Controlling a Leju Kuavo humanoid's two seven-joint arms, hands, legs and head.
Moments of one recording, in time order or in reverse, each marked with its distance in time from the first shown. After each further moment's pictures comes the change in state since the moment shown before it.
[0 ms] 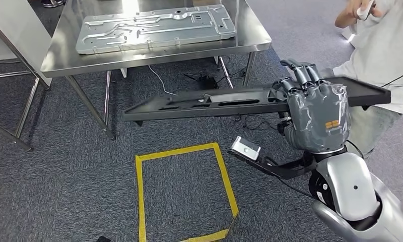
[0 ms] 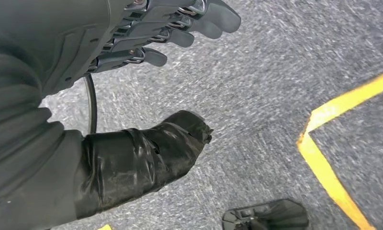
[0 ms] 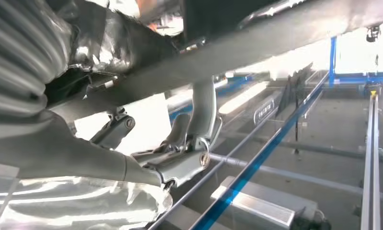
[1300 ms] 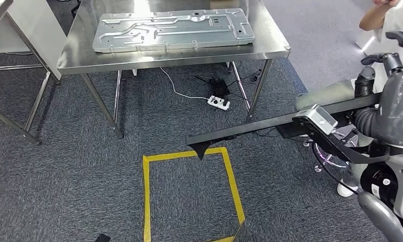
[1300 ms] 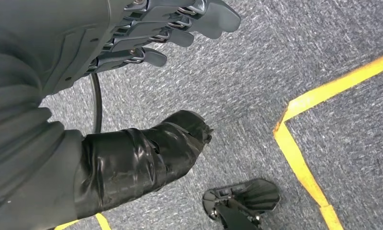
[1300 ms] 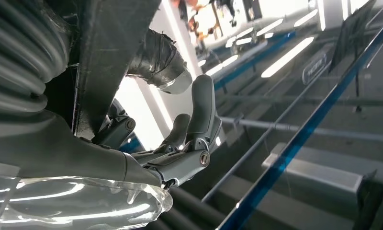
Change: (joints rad) left arm -0.001 -0.014 0.016 0.000 0.036 -0.113 -0.050; right arm 0.126 -0.124 -0.320 -0.037 -0.023 -0.177 0.048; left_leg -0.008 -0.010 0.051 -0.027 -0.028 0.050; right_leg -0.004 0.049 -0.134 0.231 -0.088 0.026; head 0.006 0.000
